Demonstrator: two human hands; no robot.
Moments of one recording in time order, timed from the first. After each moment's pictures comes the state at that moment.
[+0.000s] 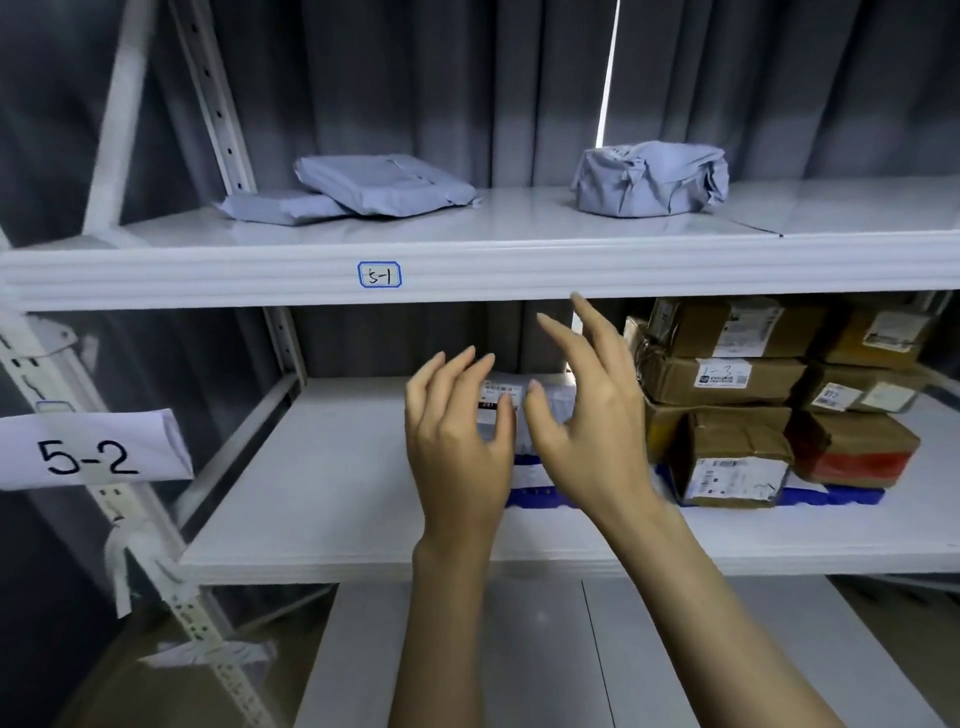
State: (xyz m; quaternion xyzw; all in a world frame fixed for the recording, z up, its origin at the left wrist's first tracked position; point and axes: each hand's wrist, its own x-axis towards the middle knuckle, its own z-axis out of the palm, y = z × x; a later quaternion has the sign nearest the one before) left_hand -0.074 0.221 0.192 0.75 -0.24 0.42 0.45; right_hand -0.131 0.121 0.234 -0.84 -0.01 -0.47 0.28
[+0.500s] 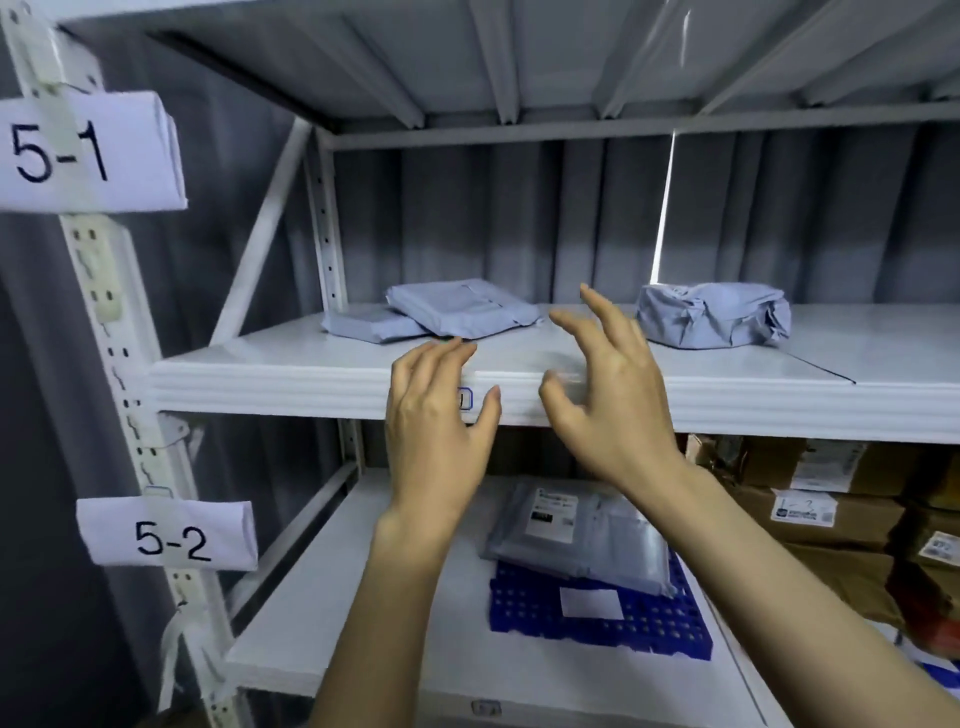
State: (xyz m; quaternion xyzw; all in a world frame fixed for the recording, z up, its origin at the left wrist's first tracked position) left_hand -0.019 0.271 0.303 0.75 -0.24 0.49 0.37; right_hand -0.081 0.129 0.343 -0.86 -0.07 -0.46 0.20
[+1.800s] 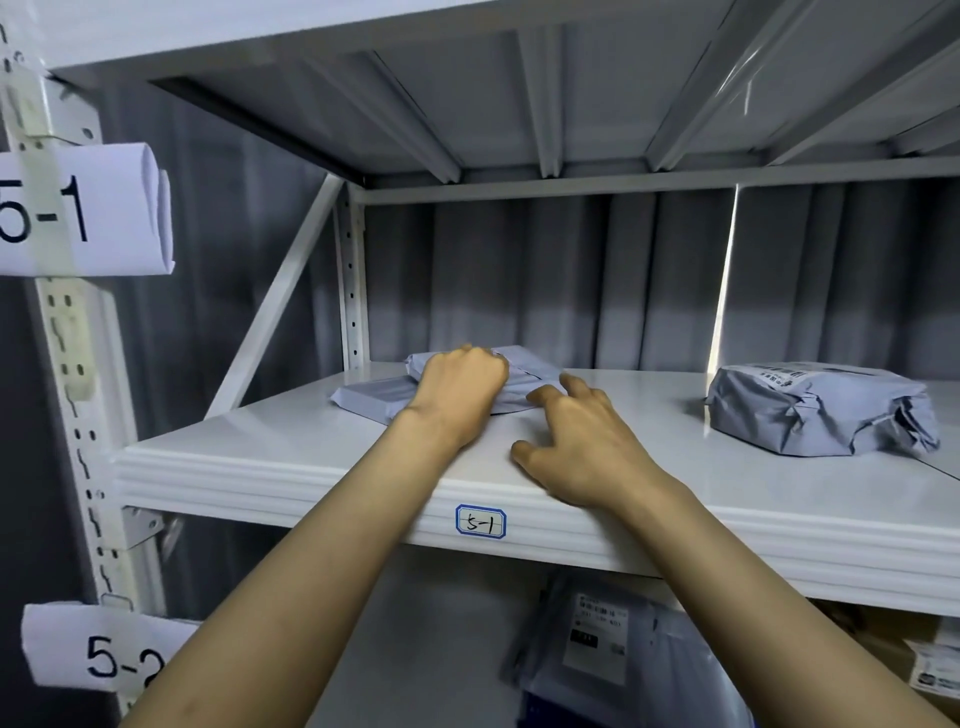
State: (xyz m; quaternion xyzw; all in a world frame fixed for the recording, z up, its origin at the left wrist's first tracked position) left_hand 0.134 0.253 0.405 0.89 -0.23 0.38 -0.13; right_hand 0.042 0.140 0.383 -0.96 -0.02 -0.22 0.14
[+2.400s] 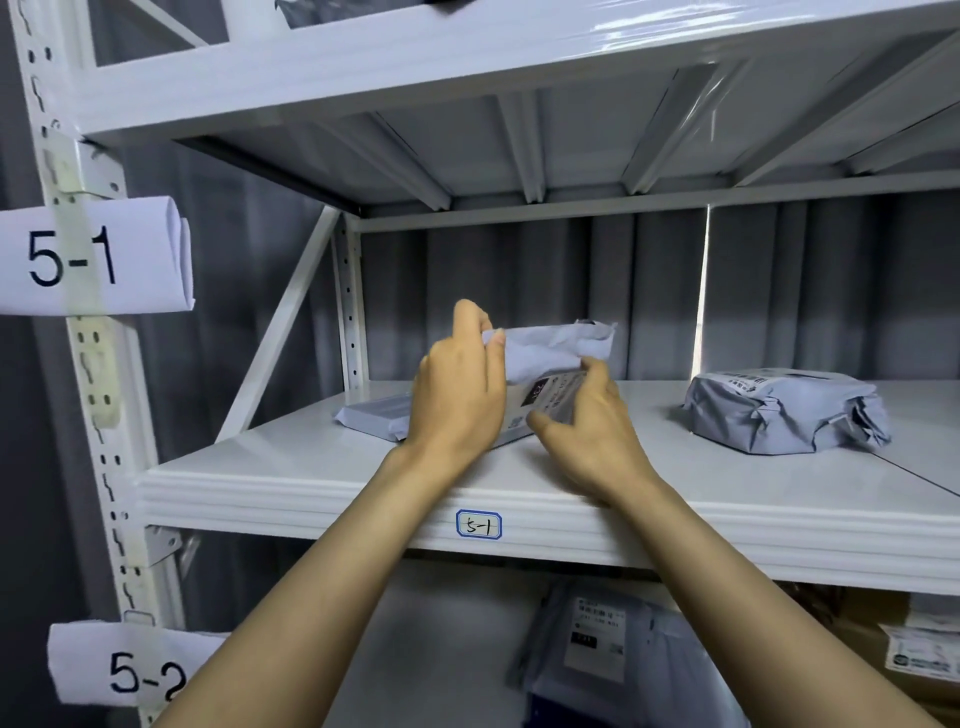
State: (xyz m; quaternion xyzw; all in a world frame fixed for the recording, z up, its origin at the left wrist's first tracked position) left_hand 0.065 0.257 0.415 0.72 -0.32 0.50 0.37; right_hand 0.039 0.127 0.384 -0.86 0.00 -0.34 0.37
